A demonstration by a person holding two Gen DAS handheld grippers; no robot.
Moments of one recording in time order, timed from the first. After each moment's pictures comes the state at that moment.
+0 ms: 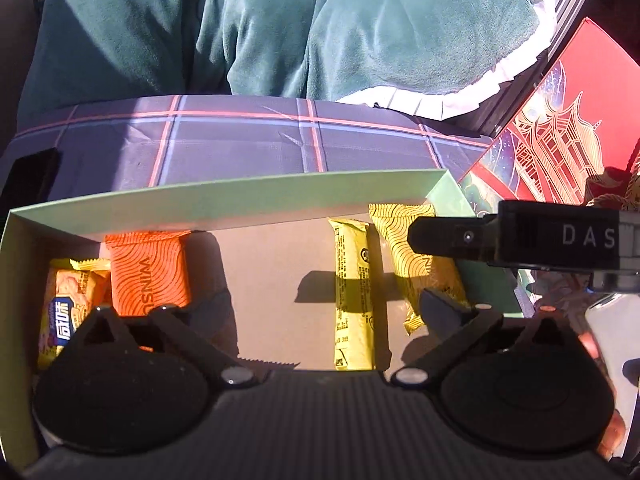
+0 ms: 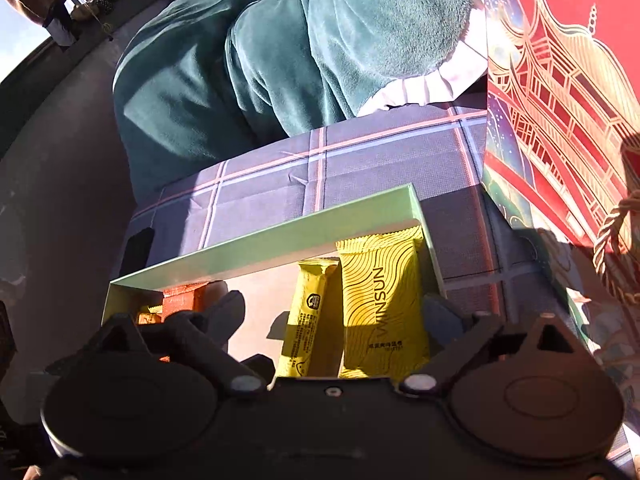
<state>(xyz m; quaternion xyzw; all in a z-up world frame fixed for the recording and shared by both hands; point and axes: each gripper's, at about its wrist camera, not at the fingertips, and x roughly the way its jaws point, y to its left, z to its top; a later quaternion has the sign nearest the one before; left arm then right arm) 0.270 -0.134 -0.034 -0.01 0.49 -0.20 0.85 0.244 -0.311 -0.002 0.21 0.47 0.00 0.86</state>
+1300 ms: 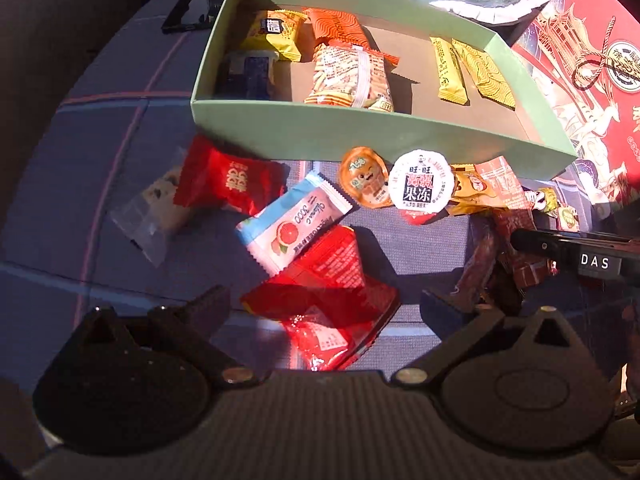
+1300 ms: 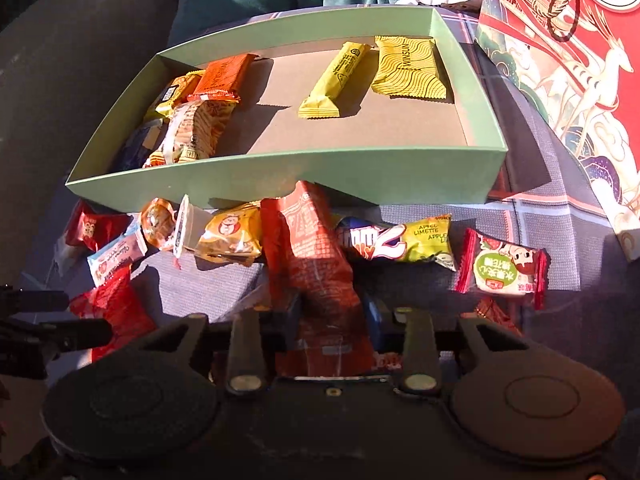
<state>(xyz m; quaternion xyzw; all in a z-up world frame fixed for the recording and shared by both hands) 0.044 0.018 -0.059 -0.04 0.56 -0.11 0.82 0.036 -0.206 -0.037 0.07 0.52 0.01 0.85</state>
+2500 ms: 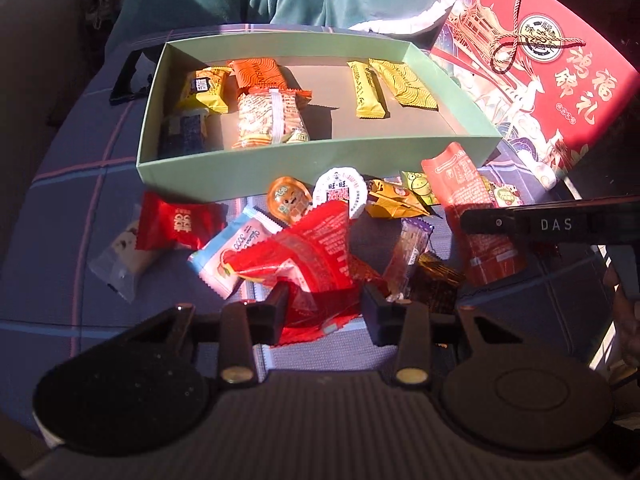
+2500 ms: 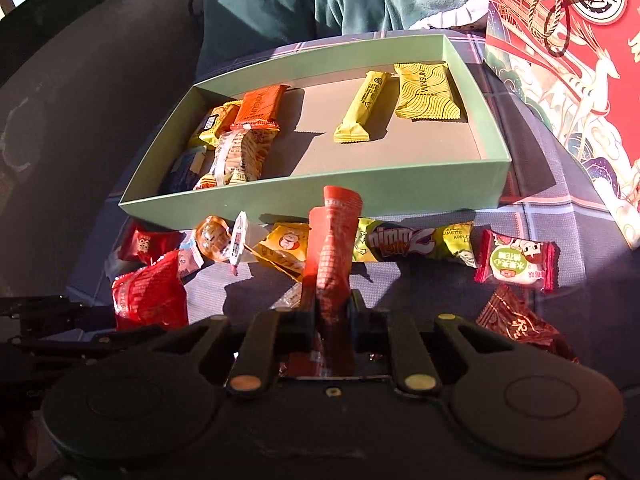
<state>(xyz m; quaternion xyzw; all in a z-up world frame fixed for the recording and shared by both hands) 0.012 -0.007 -0.018 0.02 0.49 -0.20 0.85 0.013 -0.209 -0.003 0.11 0.48 0.04 0.87</state>
